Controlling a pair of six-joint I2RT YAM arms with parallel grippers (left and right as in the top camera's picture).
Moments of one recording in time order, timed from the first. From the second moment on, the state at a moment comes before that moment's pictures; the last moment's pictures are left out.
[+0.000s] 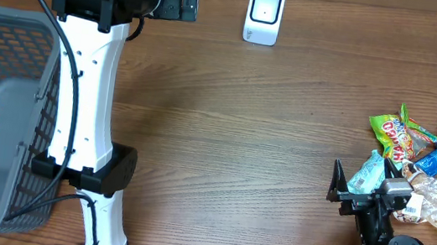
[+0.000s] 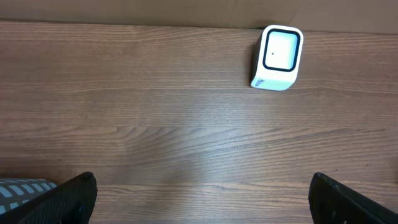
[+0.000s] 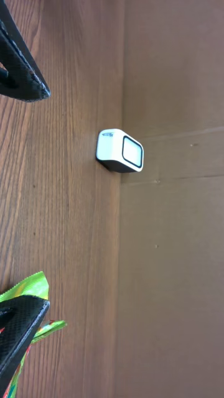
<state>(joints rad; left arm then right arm) -0.19 2.10 2.85 -1.65 -0.05 -0.22 0.04 0.01 0.02 -0.02 -0.13 0.04</state>
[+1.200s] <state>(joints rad) -0.11 0.99 1.07 -0.52 -0.17 -0.13 0.04 0.01 0.02 -0.03 -0.13 0.04</state>
